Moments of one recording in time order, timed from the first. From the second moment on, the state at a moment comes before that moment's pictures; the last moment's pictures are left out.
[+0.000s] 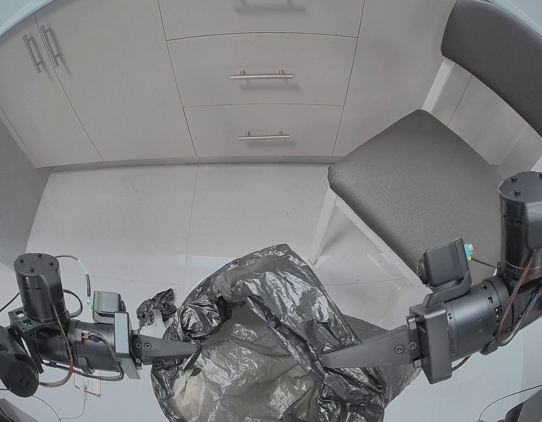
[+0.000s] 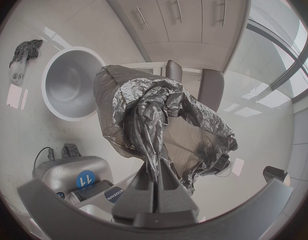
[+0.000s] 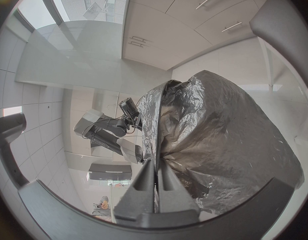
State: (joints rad) left arm -0.34 1.50 -0.20 -0.89 -0.91 -1.00; right arm 0.86 1.42 -0.79 -0.20 0.53 0.63
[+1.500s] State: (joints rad) left arm -0.14 1.78 -0.12 -1.08 -0.91 -0.80; right arm 0.99 1.86 -0.93 -0.43 0.49 0.71
